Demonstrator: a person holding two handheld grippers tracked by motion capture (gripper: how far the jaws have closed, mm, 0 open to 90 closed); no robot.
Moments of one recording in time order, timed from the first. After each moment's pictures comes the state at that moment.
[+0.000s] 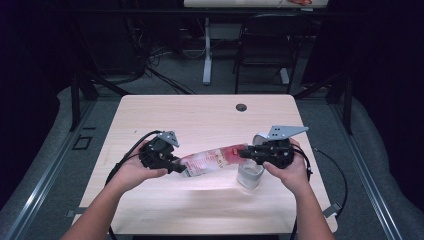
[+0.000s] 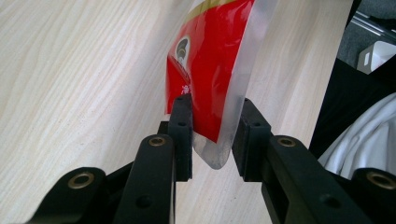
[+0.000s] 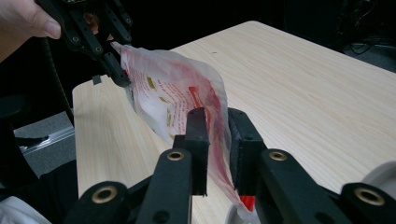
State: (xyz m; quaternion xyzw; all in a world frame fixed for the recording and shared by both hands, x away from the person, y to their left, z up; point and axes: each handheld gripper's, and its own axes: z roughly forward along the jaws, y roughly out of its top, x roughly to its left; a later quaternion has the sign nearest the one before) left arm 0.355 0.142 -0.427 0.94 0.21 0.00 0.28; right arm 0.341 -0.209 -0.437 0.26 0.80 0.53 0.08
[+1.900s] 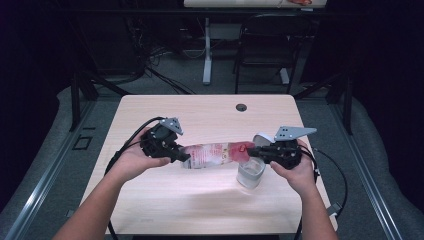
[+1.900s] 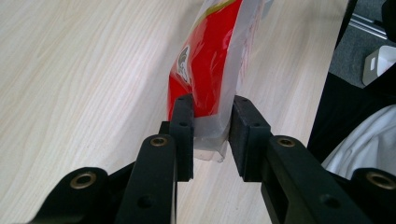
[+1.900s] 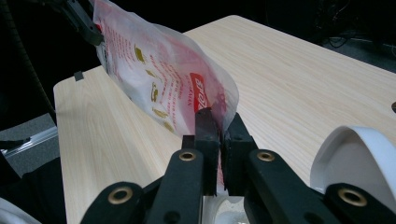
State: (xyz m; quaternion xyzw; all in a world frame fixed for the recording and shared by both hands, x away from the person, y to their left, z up) left arm 0.359 0.127 -0.381 0.94 0.19 0.02 0.29; right arm 0.339 -0.226 -0.438 0.28 0.80 0.52 0.10
